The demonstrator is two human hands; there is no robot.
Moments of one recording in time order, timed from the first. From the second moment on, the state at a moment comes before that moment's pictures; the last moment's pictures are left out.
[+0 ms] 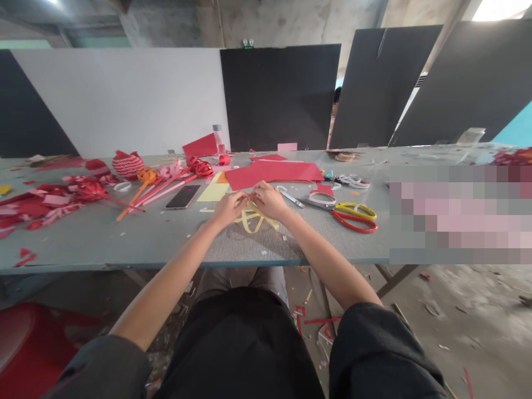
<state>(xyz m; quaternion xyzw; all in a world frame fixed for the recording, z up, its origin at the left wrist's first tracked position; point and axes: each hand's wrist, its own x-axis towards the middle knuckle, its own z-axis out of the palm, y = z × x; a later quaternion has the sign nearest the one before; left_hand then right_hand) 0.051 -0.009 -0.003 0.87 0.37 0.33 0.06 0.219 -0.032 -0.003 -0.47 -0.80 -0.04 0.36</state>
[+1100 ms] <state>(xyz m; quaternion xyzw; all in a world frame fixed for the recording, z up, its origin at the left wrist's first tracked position) 0.052 -0.002 -0.004 0.83 0.38 0.38 0.14 0.226 -0.025 0.002 -0.46 -0.72 0.18 0.48</state>
